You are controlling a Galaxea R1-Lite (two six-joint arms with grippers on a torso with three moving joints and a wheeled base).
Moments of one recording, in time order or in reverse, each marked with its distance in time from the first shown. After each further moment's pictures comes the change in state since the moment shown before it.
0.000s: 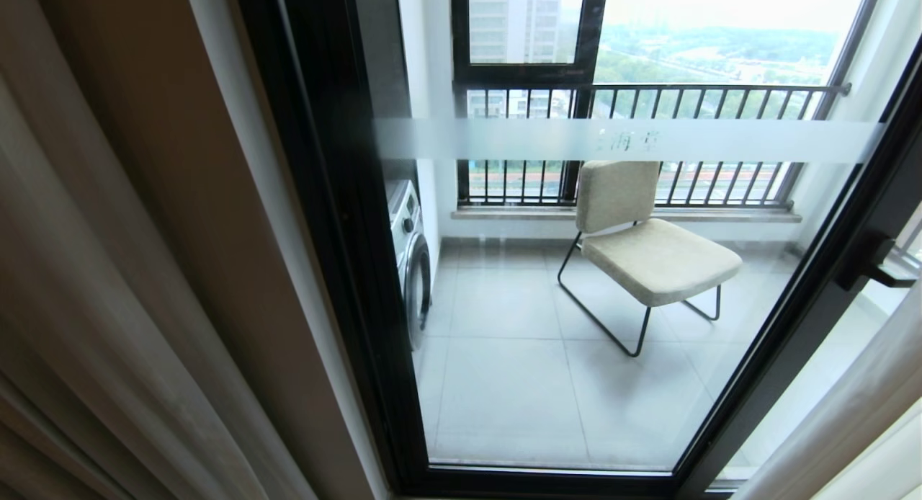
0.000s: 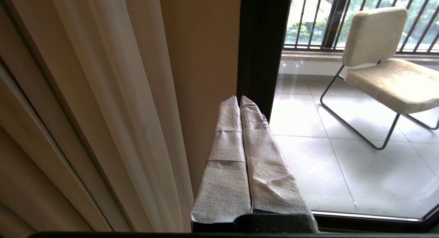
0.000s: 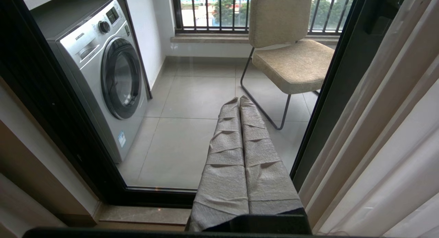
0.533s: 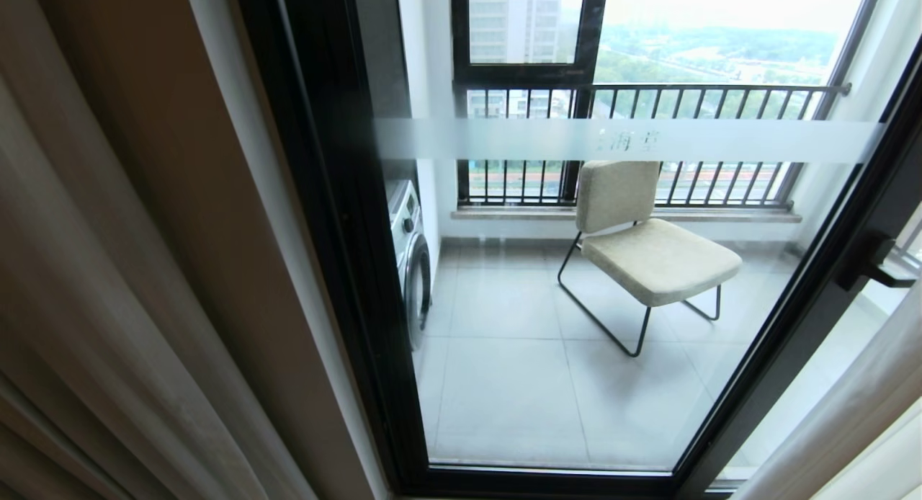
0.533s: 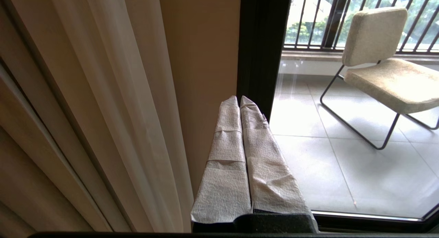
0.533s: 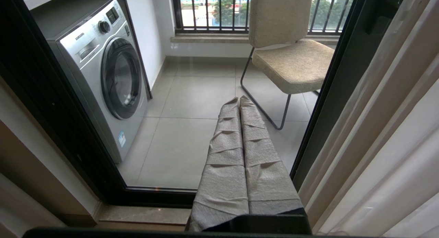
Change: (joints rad) left arm 0.000 0.000 0.000 0.000 0.000 0.000; right arm 0.000 0.000 0.000 0.000 0.000 0.000
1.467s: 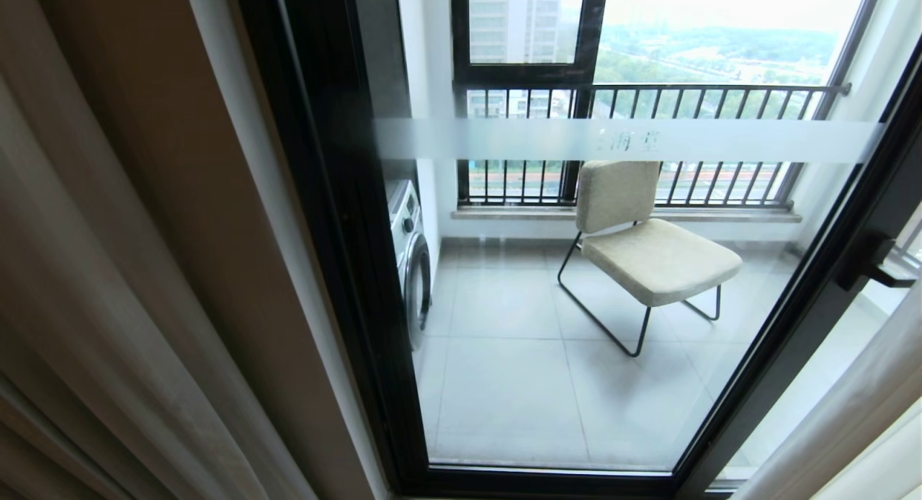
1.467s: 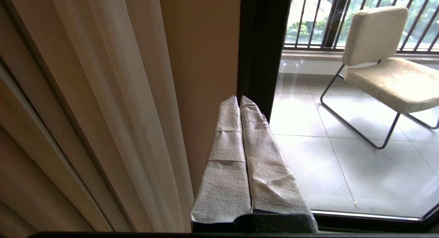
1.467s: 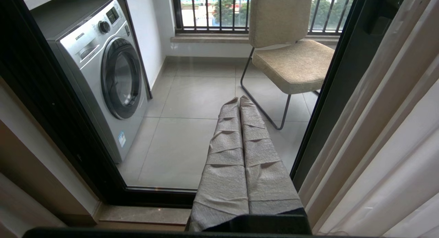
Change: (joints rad) left arm 0.000 0.000 0.000 0.002 0.000 0.001; right arm 0.000 0.000 0.000 0.000 0.000 -0.001
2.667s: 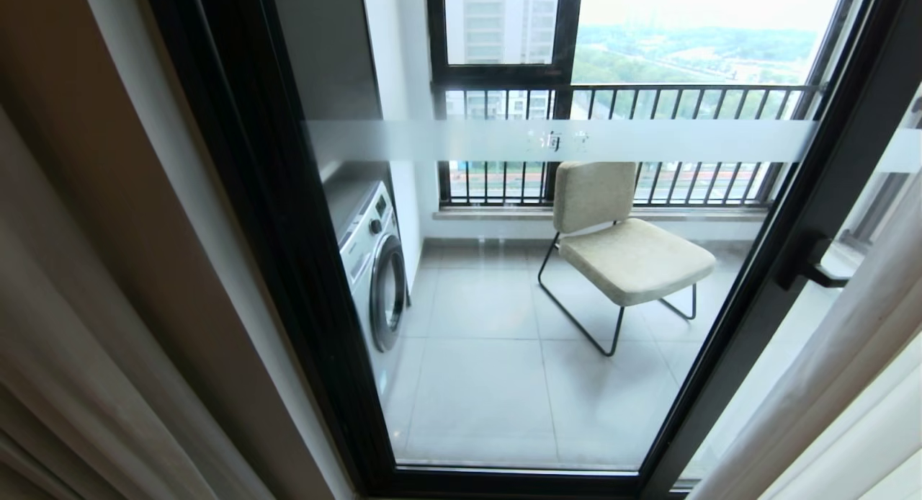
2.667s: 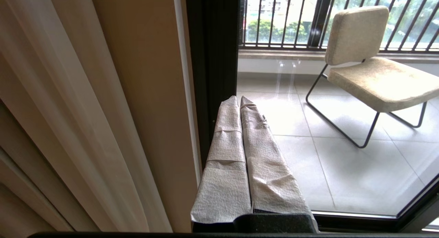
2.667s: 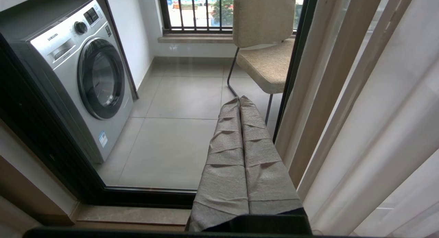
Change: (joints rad) left arm 0.000 0.000 0.000 0.000 0.000 0.000; right arm 0.000 0.000 0.000 0.000 0.000 0.000
